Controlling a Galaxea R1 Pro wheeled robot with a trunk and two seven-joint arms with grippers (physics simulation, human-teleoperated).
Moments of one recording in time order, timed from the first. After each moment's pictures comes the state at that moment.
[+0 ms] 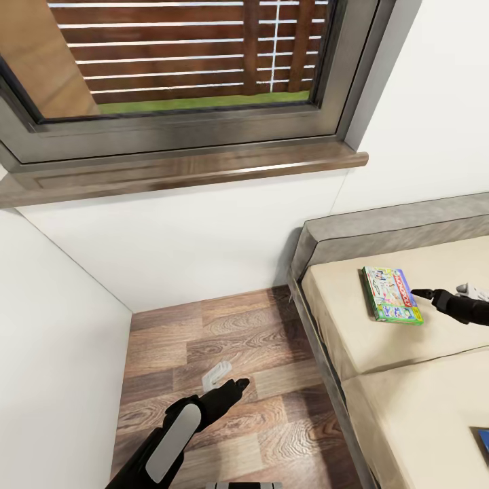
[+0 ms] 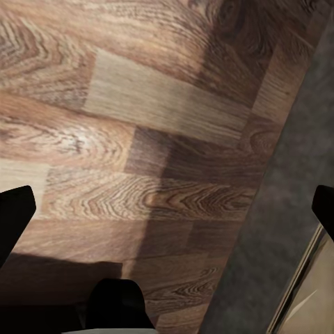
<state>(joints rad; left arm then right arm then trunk) -0.38 -0.07 -0.43 -1.07 1.10 0.38 0.35 -1.04 -0.58 -0.47 -0.46 -0.05 0.70 0.61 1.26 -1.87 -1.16</state>
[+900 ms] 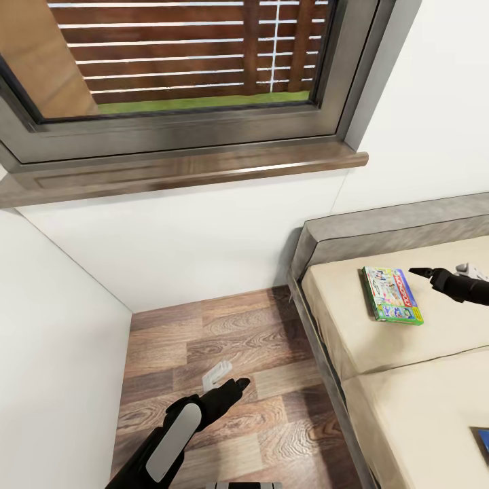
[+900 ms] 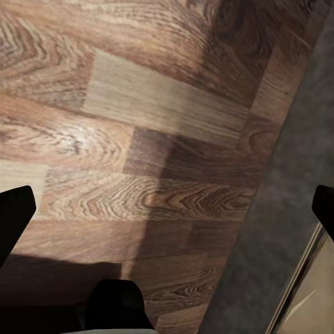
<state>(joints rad) -0.38 -0.07 -0.44 -1.07 1.10 0.38 0.35 -1.13 -0.57 -0.48 -0.46 -0.07 0.70 0.62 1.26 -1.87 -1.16</state>
